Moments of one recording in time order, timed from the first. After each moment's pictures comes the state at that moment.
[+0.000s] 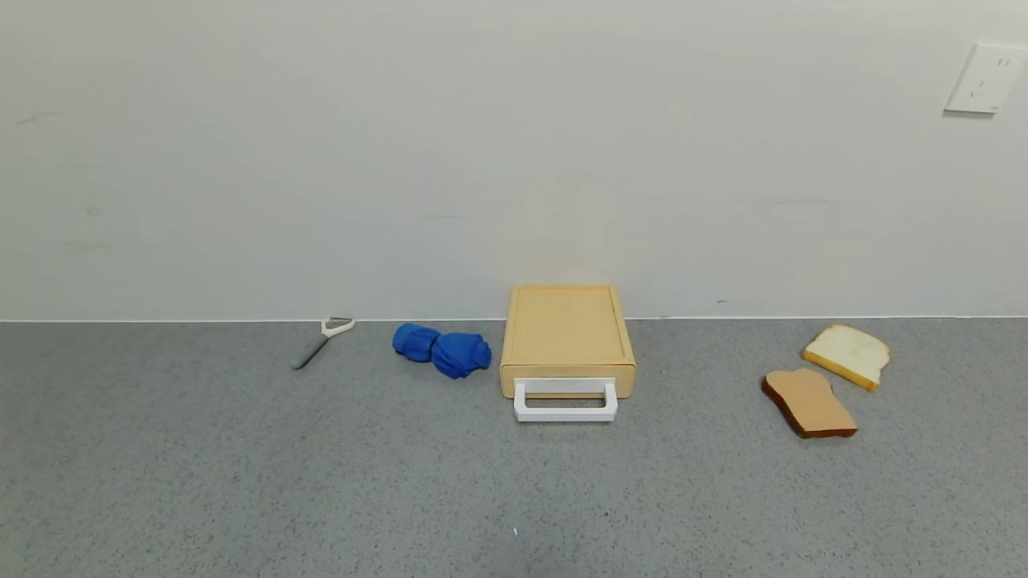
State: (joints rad) left arm 0.00 0.00 0.00 0.00 0.00 0.03; right arm 0.00 0.00 0.00 0.01 -0.03 0.01
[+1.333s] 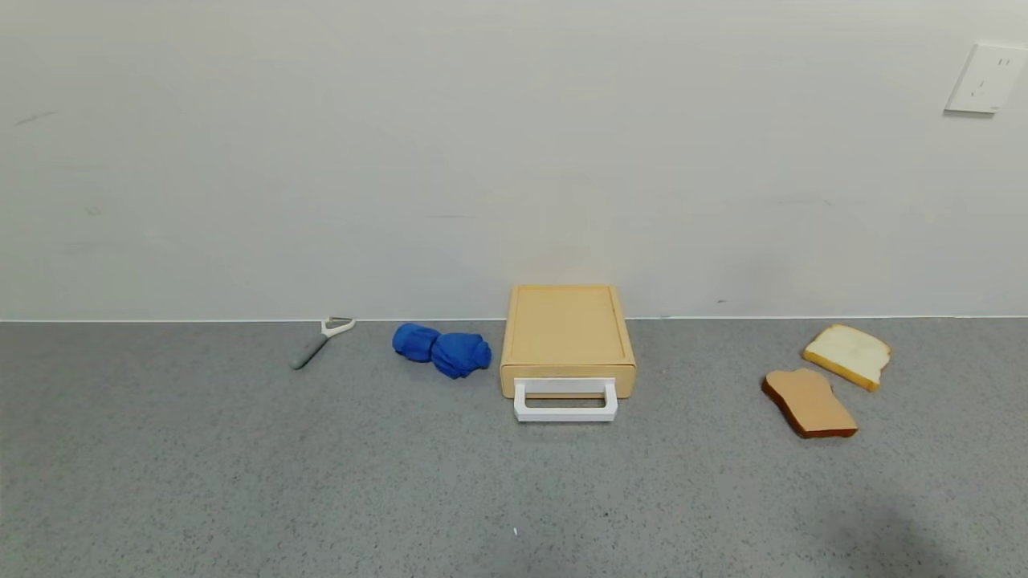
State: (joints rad) left arm 0.00 0.00 0.00 0.00 0.00 0.03; right arm 0.04 0.78 -0.75 0.25 0.05 0.01
